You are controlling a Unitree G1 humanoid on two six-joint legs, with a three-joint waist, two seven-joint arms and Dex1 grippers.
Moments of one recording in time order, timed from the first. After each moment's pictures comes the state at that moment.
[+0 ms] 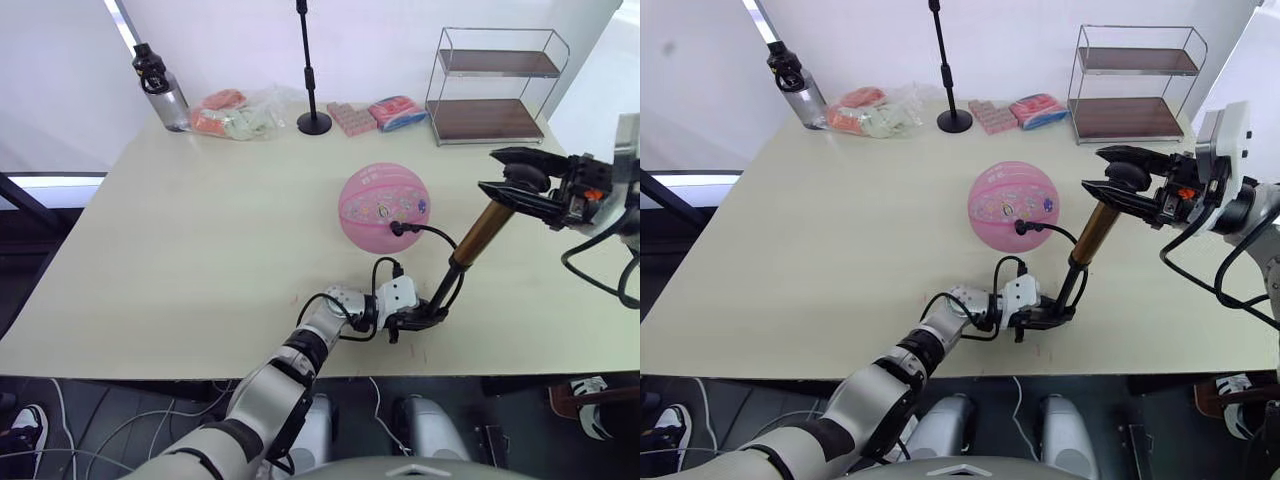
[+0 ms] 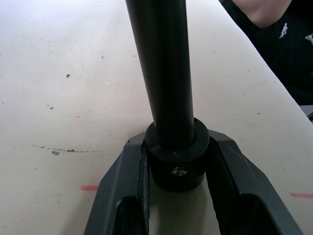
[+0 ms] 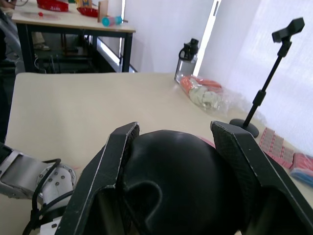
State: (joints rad) left arm -0.66 -0.02 -0.36 1.08 0.11 -0.43 -0.99; right arm -0.39 -0.83 -0.24 -0.28 0.77 0.40 0.97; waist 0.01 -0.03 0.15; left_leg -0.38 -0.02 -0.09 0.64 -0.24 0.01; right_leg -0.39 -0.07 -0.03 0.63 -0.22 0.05
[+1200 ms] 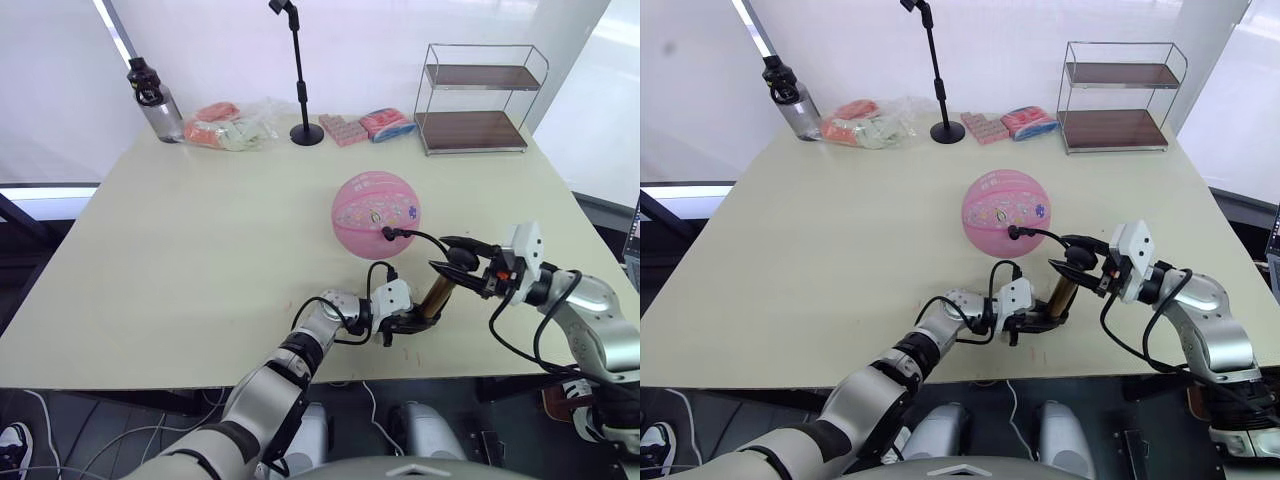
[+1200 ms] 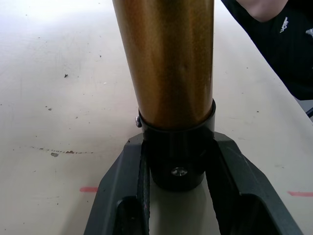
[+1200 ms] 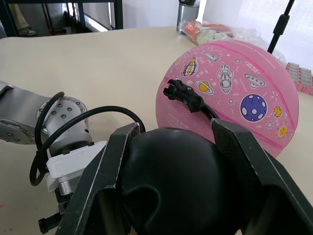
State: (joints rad) left arm -0.65 0.00 -0.36 1.10 0.12 -0.43 -0.99; right arm -0.16 -0.59 0.00 -0.11 0.47 0.15 0.97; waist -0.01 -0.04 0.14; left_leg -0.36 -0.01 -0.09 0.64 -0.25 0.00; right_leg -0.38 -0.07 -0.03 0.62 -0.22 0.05
